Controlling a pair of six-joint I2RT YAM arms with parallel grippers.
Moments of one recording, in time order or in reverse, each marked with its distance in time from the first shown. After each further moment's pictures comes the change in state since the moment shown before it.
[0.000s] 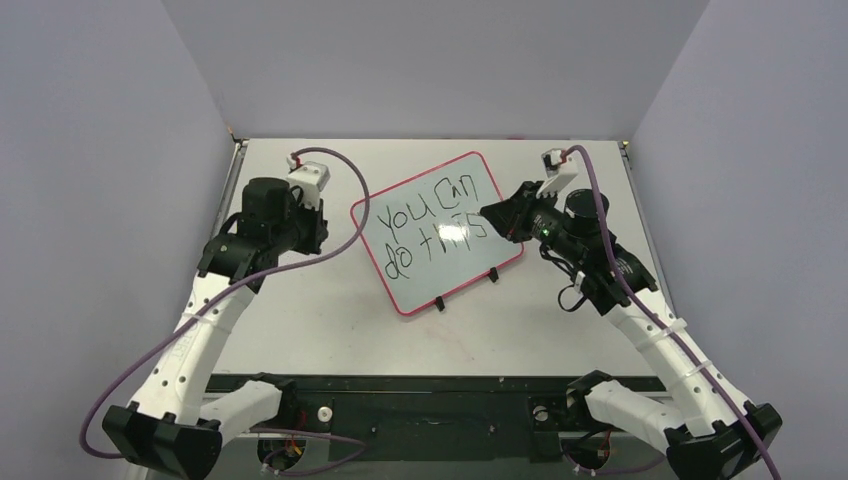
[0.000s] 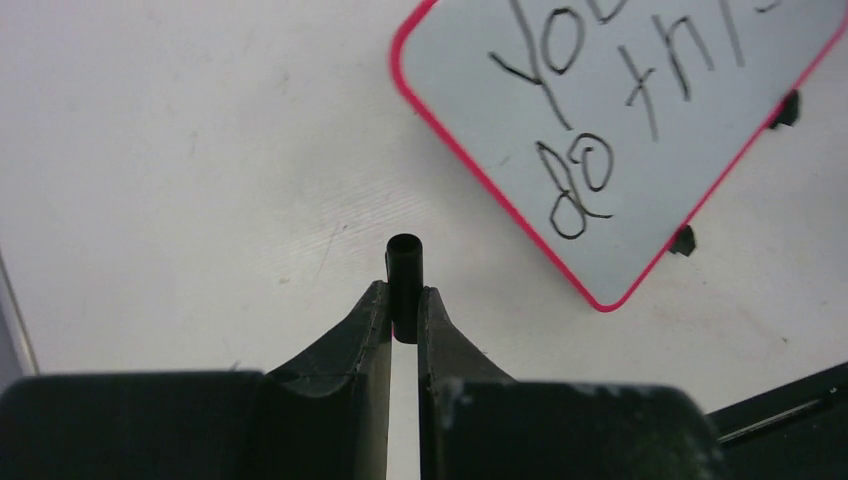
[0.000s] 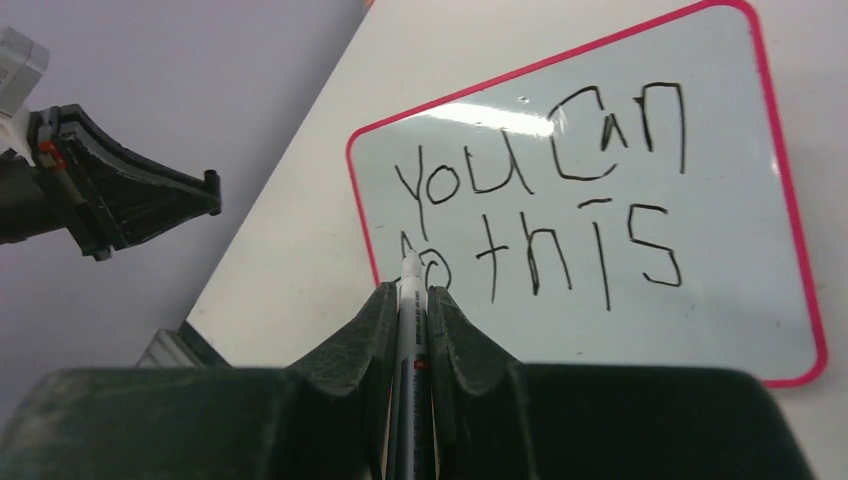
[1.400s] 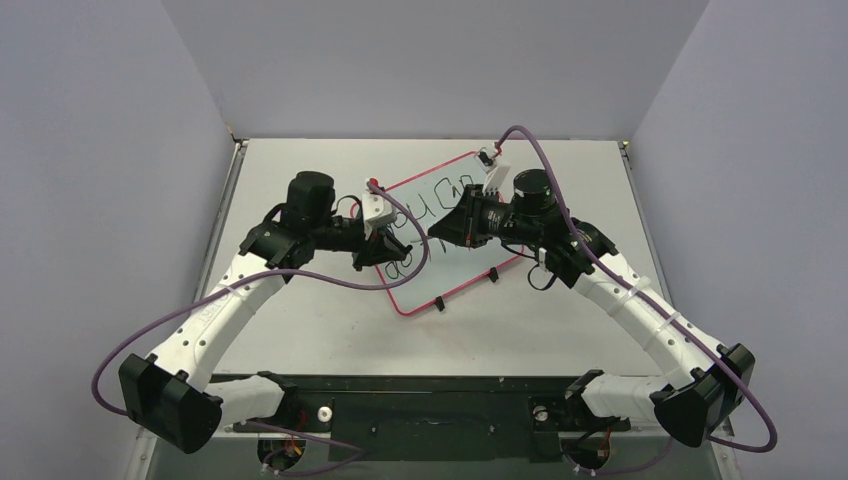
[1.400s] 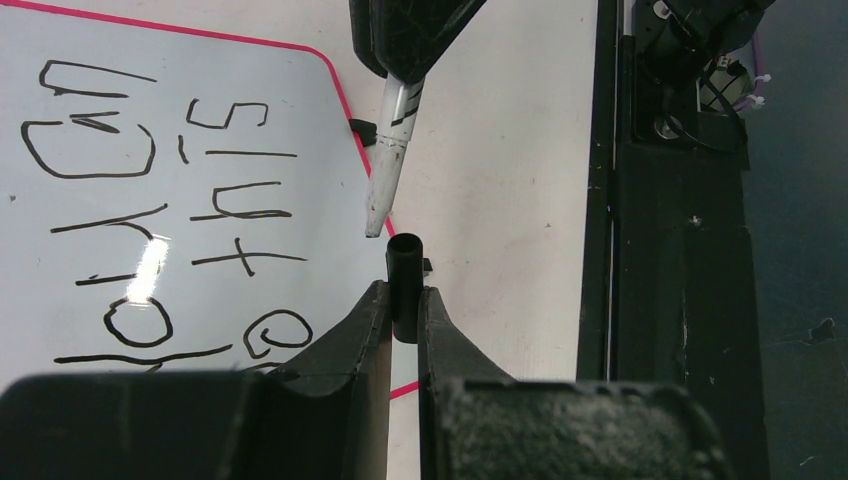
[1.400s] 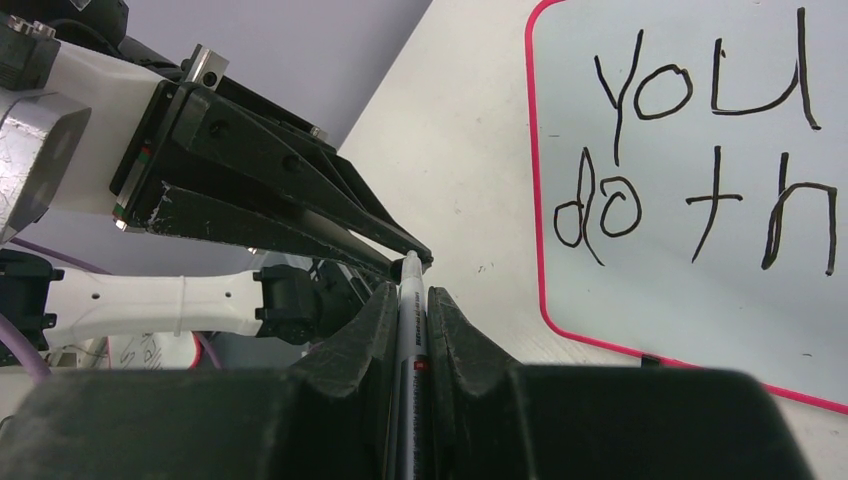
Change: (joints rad) left arm -0.207 0.114 -0.040 0.254 0.841 0.448; right arm 0.165 0.245 0.200 -0.082 -0.284 0.103
